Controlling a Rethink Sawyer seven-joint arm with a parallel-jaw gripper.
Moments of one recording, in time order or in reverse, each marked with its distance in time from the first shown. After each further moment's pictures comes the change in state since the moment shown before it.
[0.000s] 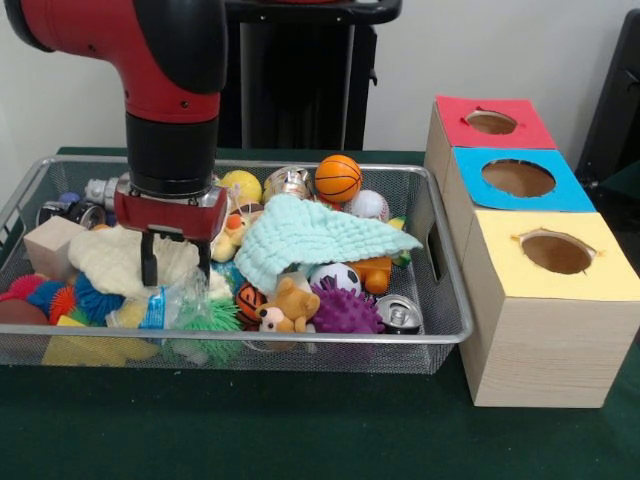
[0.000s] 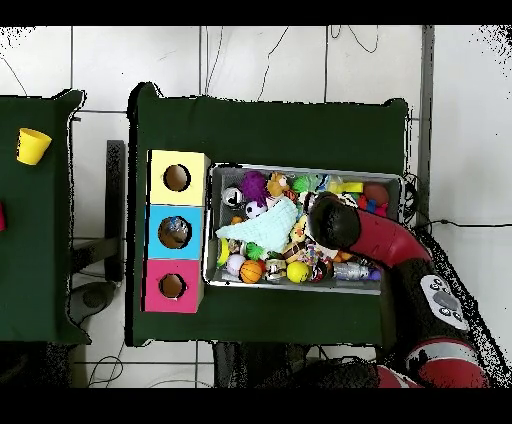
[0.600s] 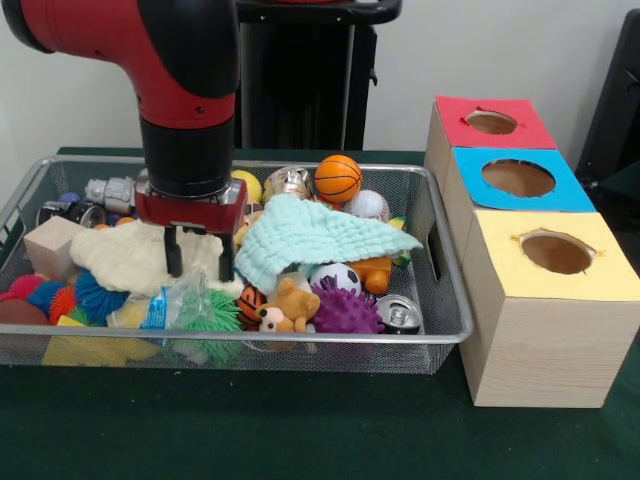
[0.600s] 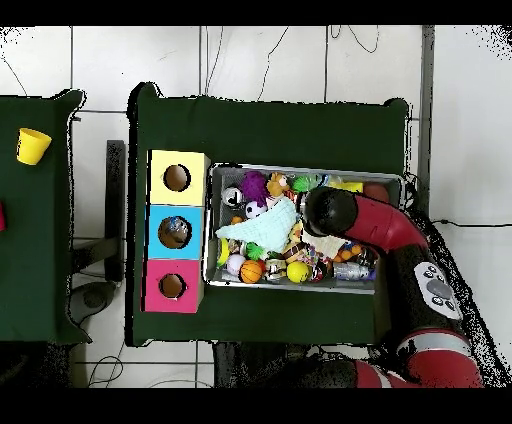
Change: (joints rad) arm 0.037 0.003 0.000 -0.070 0.012 0.231 0.000
